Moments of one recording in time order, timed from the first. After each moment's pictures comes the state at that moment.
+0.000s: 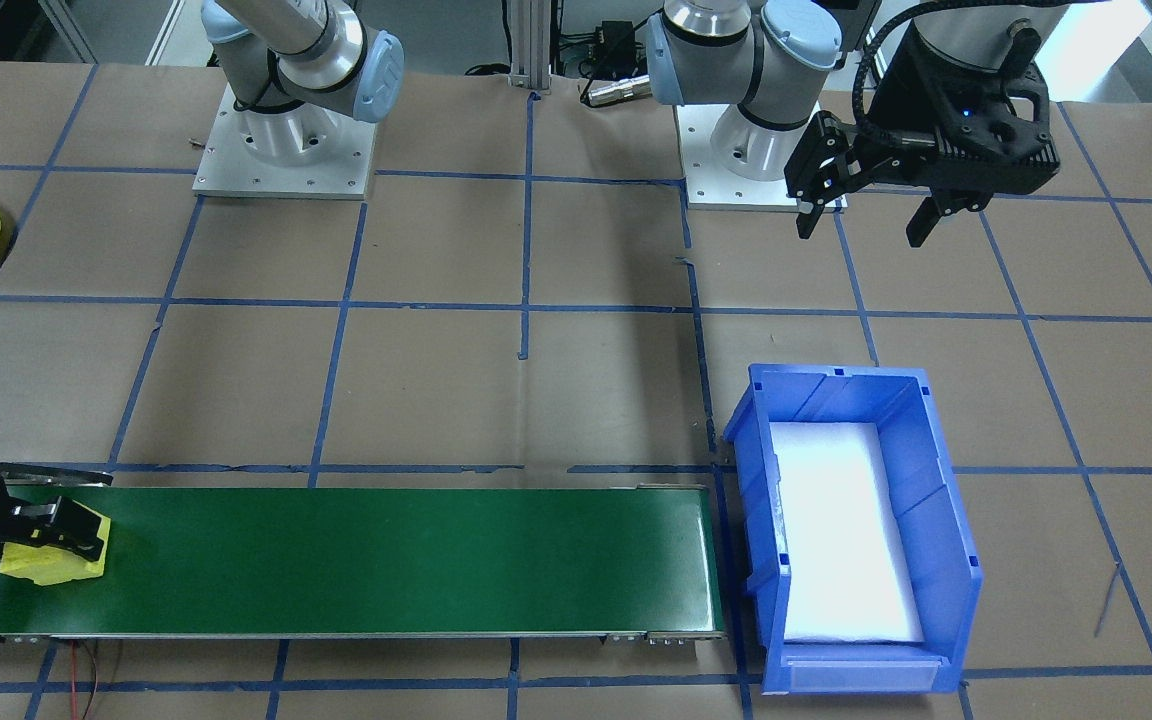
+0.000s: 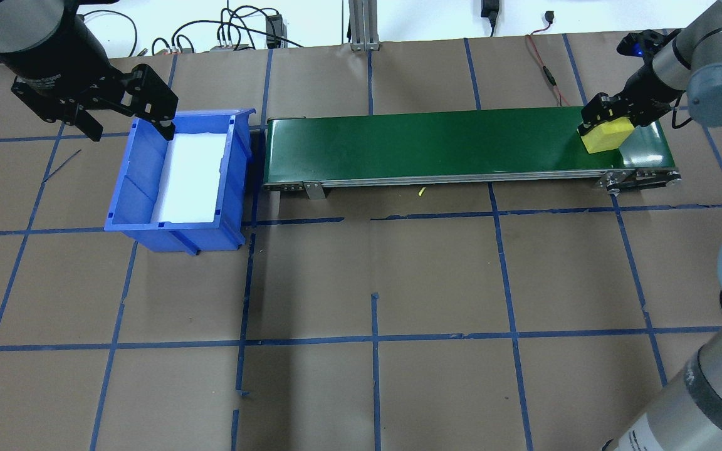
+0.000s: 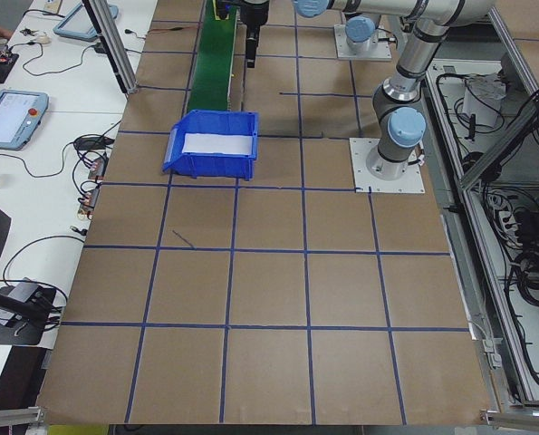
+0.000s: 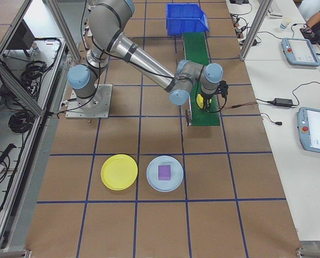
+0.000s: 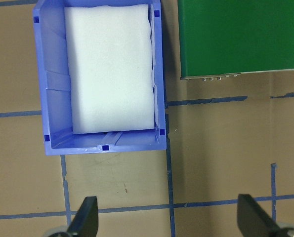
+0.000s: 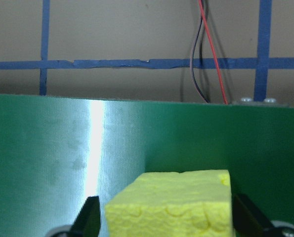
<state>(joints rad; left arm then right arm) -1.50 -1.53 -1.51 -1.62 1.55 0.13 1.17 -1.05 1.54 -2.07 -1.36 -0.44</state>
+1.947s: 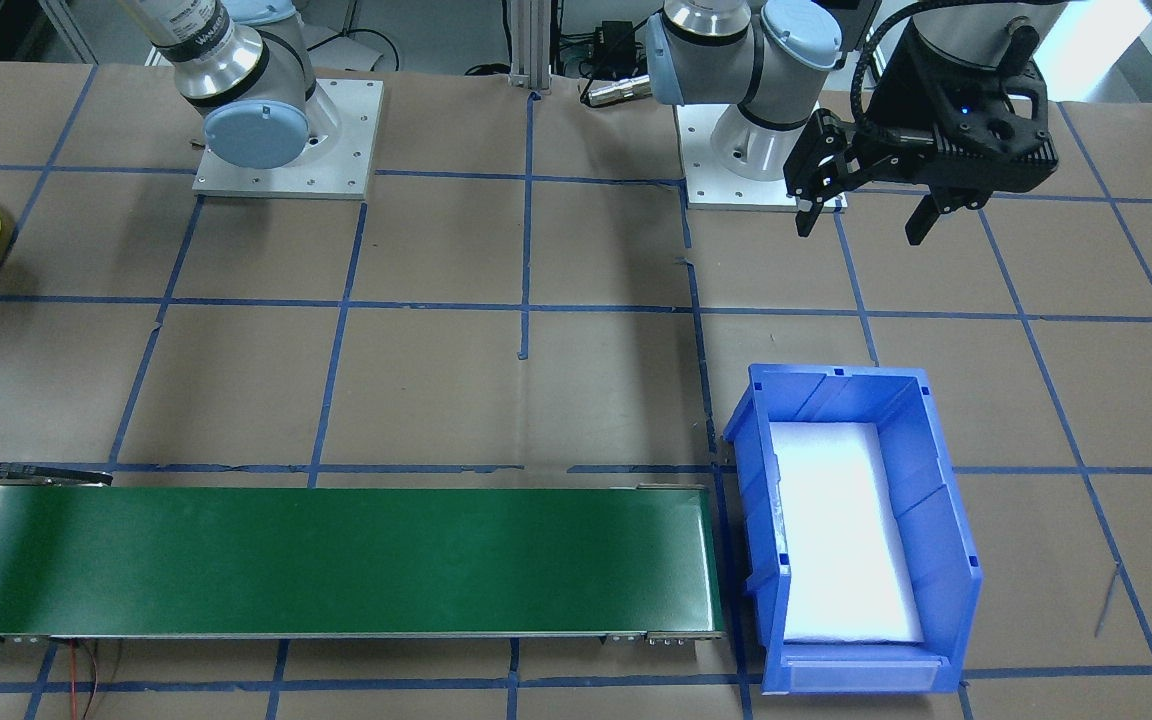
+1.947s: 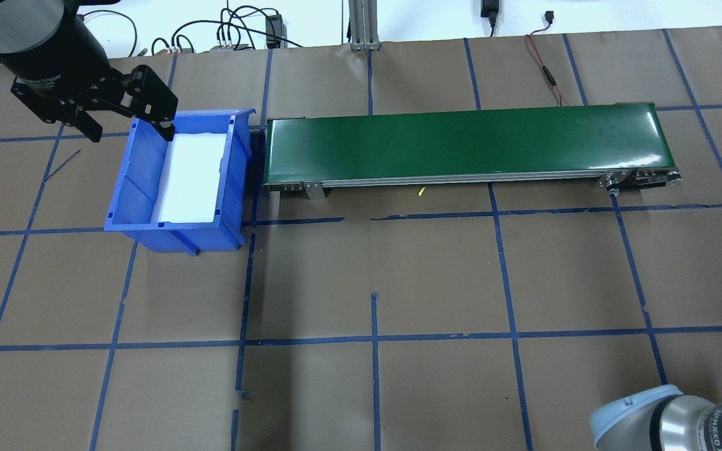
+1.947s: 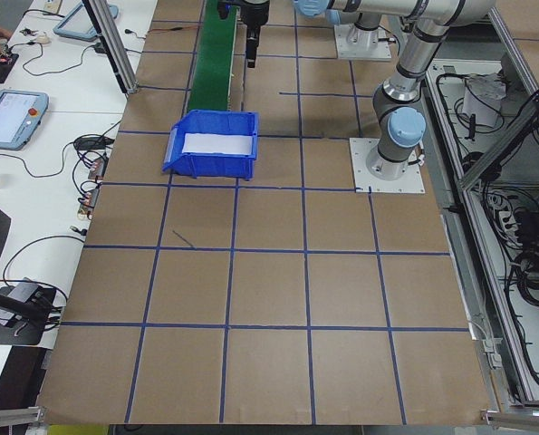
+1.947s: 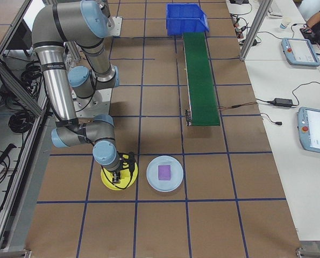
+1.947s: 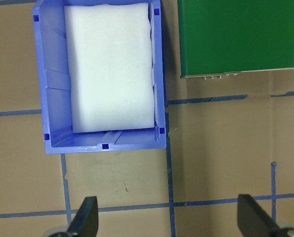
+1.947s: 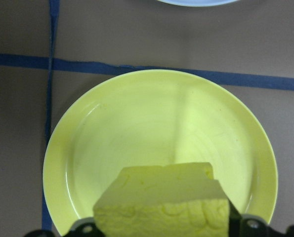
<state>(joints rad) -1.50 -1.53 -1.51 -1.62 1.55 0.13 0.20 -1.28 1.97 -2.18 -1.56 -1.45</state>
